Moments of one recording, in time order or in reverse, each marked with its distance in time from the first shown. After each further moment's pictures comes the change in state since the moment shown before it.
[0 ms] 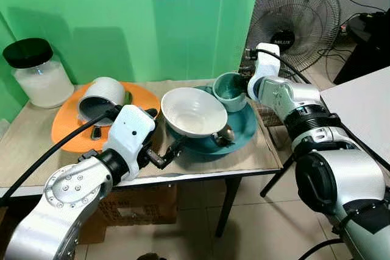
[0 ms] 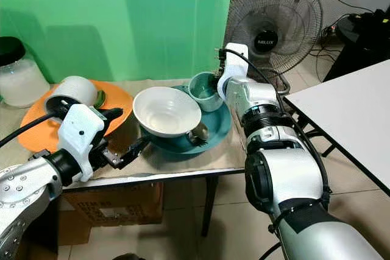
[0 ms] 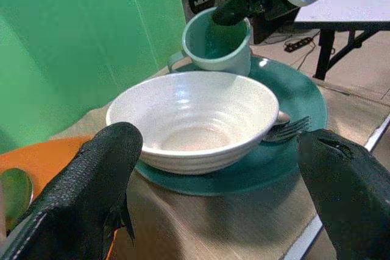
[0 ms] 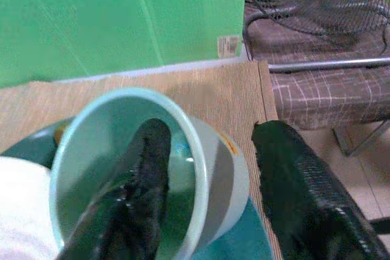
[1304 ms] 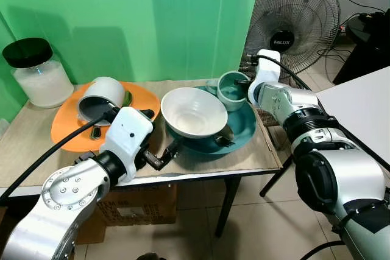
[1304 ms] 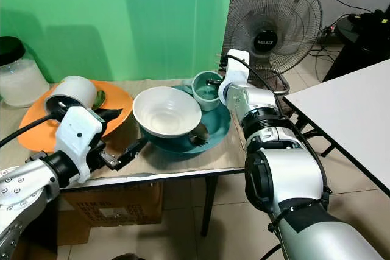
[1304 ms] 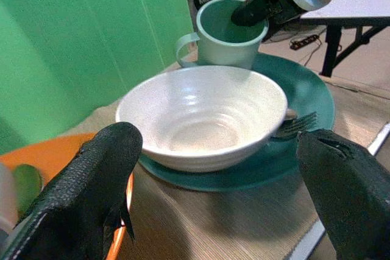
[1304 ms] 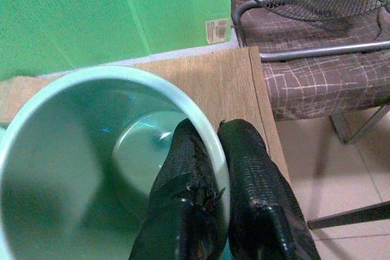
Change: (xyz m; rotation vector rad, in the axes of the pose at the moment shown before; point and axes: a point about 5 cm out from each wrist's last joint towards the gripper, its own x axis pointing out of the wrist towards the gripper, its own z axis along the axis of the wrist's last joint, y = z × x) left arm -0.002 0.003 -0.001 0.017 0.000 0.020; right arm 0.003 -0.003 -0.007 0.043 0.006 -0.018
